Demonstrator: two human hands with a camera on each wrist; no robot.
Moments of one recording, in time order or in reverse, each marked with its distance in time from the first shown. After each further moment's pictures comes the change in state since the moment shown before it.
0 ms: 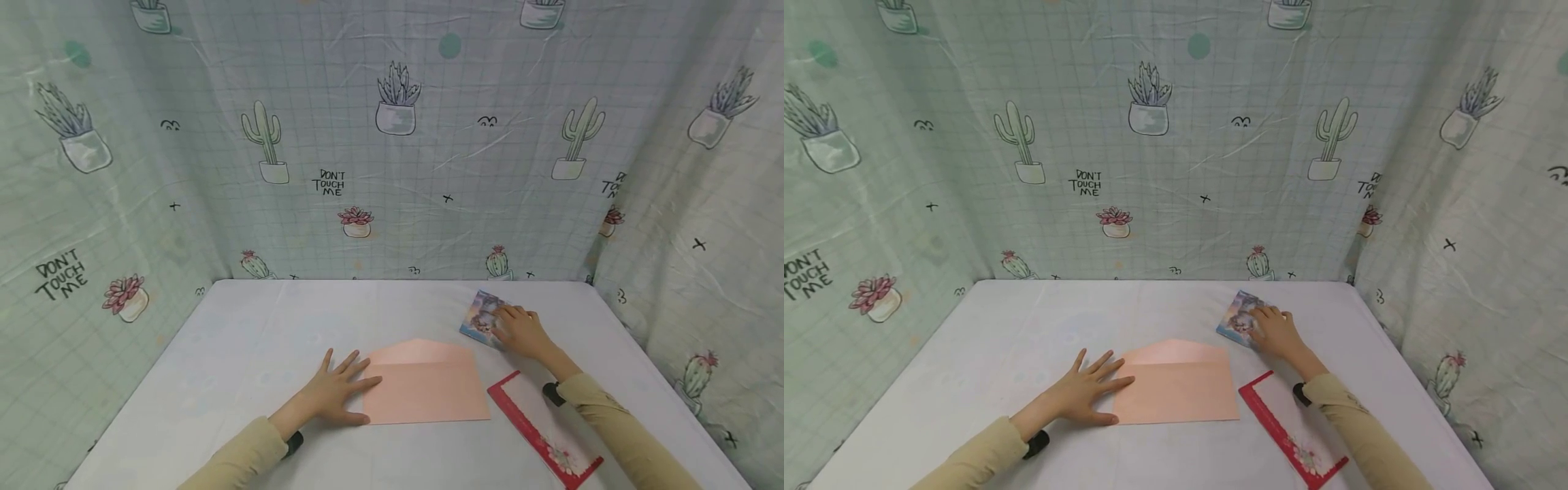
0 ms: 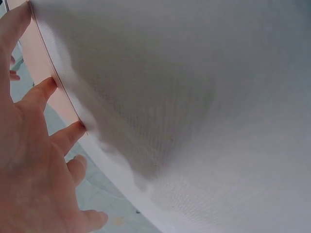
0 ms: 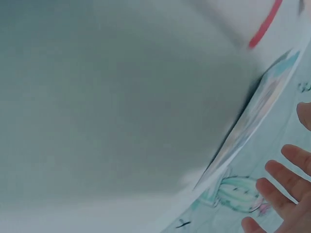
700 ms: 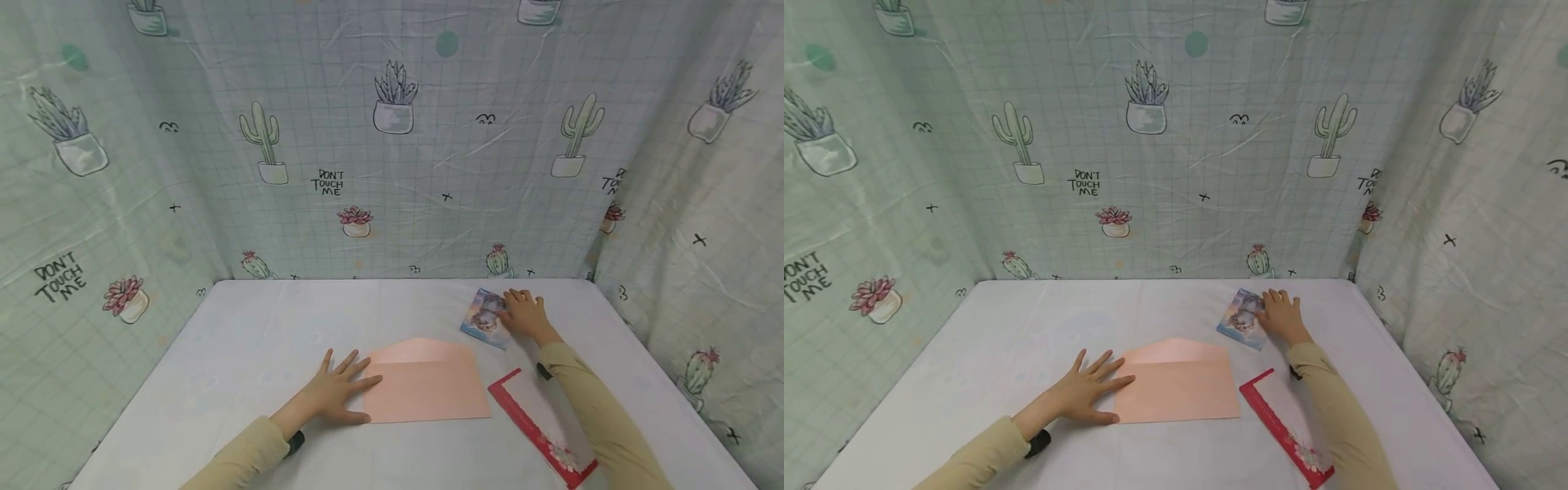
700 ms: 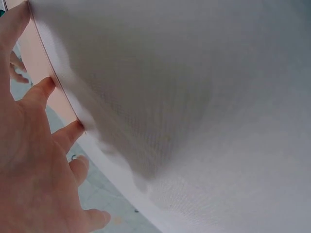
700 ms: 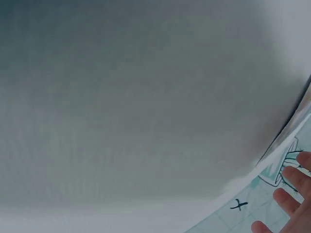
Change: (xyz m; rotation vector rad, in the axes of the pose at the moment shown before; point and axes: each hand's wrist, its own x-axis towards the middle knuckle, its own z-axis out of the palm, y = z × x) left_hand 0.002 -0.002 0.006 -0.007 -0.036 -0.015; right_hand 0.030 0.038 0.018 -0.033 -0.168 0.208
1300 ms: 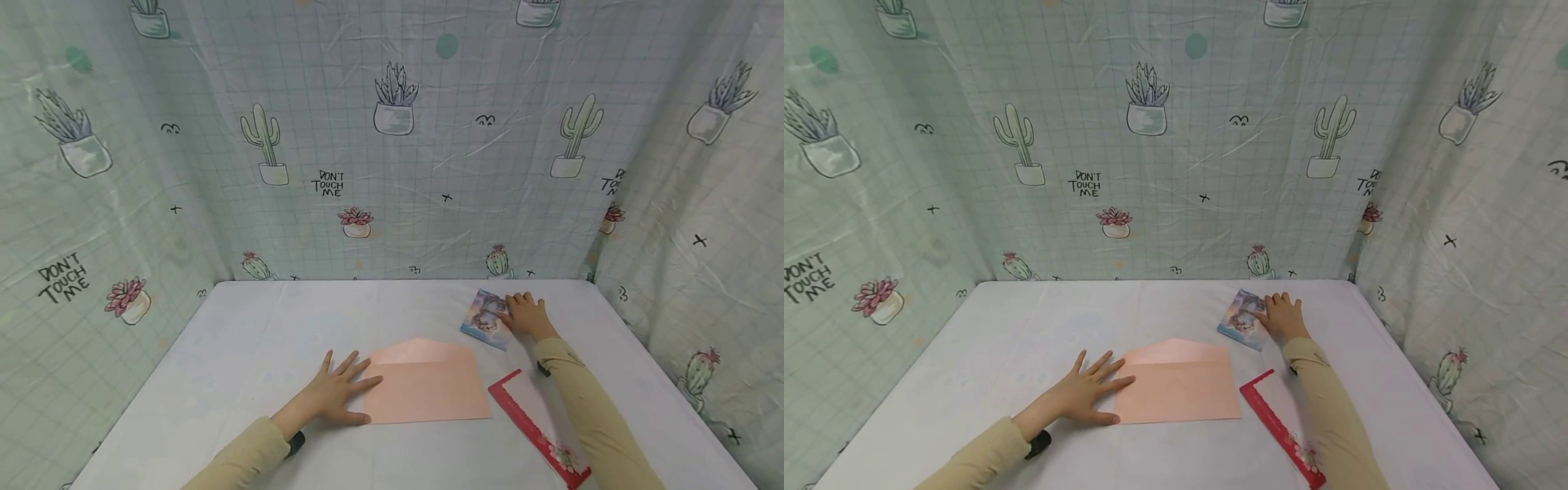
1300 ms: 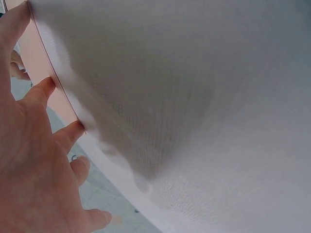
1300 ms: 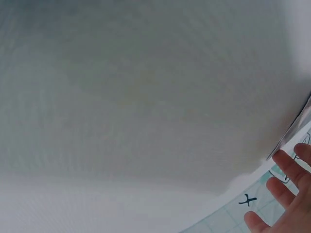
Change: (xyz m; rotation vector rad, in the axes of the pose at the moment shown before) left_hand -0.002 0.005 -0.009 -0.009 -0.009 -0.005; right_hand 0.002 0.002 -0.001 -0.083 -0.071 0.003
